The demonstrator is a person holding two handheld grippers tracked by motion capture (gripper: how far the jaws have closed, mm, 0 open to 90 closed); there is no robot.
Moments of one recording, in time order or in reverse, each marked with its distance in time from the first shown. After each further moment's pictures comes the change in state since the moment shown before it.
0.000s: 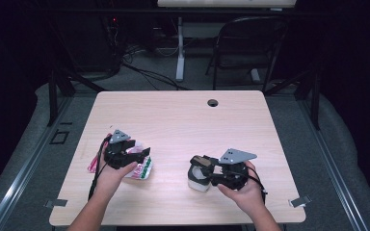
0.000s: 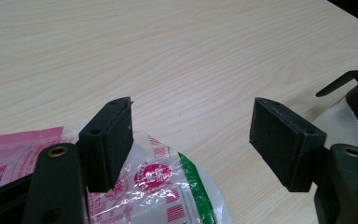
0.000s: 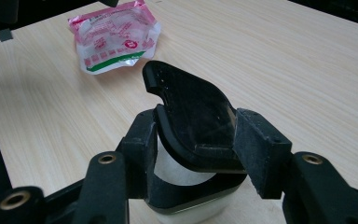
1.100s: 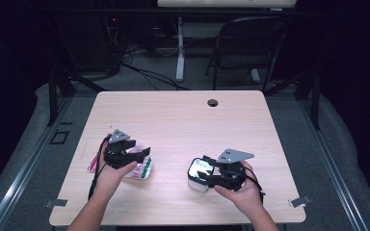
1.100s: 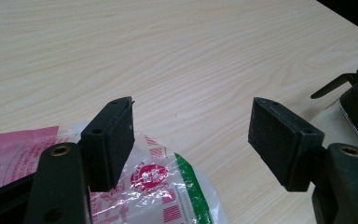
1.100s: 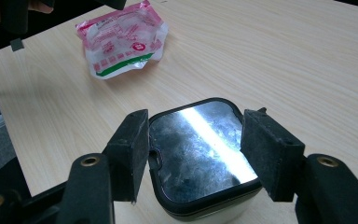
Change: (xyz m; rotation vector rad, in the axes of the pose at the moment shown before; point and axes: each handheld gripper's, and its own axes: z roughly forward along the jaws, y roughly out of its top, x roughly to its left) left arm 0.001 0.000 0.000 -0.003 -0.013 -0.013; right arm 0.005 0.002 0.005 0.005 0.026 0.055
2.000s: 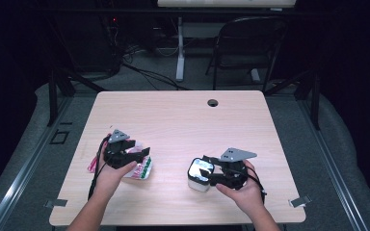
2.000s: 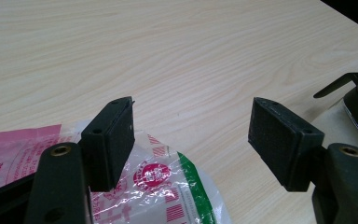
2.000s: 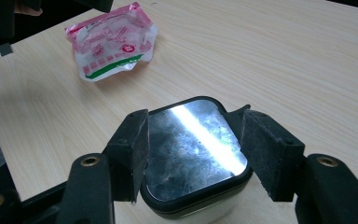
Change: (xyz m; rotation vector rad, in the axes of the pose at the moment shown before) left arm 0.002 -0.001 0.000 0.005 0.003 -0.002; right arm -0.006 -0.002 -0.002 -0.007 -0.026 0.020
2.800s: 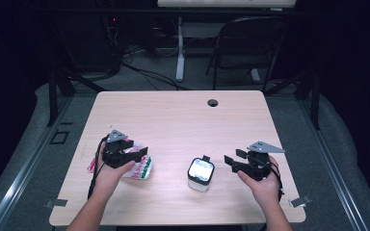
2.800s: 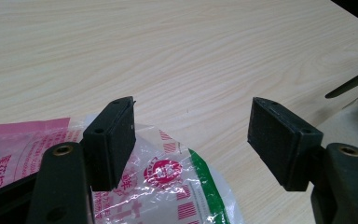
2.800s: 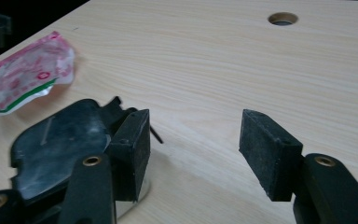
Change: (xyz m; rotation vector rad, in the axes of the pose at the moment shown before) left arm 0.008 -0.004 0.003 0.008 0.012 -0.022; right arm -0.061 -0.022 -0.025 -0.064 -0.181 0.215
